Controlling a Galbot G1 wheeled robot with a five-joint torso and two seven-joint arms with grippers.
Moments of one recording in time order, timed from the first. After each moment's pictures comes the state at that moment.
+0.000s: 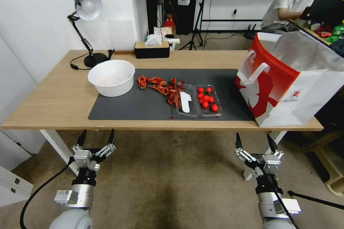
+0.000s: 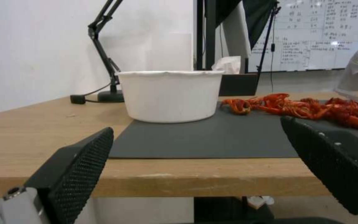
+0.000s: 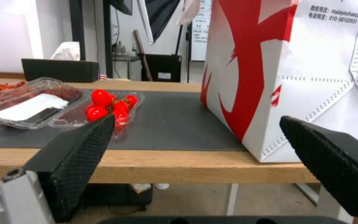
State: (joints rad) left arm 1.68 -1.27 -0.58 -1.95 -0.34 -0.42 -0.02; right arm -1.76 1.22 0.47 2.08 0.15 0.36 0.30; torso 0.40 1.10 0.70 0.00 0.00
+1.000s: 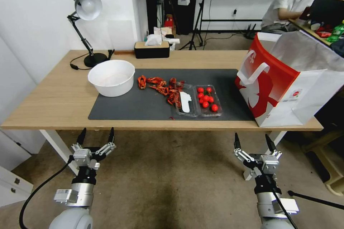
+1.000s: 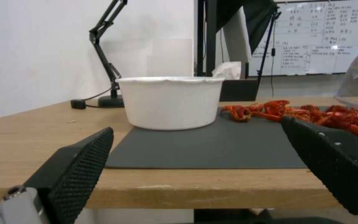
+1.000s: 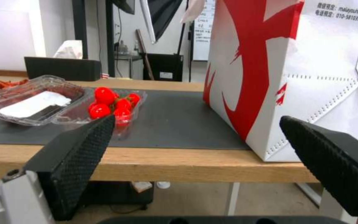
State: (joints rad) left arm 1.67 -1.28 -0.59 -1.97 -0.34 -0.42 -0.02; right arm -1.76 1.22 0.47 2.07 0.14 0.36 0.29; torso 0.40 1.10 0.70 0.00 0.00
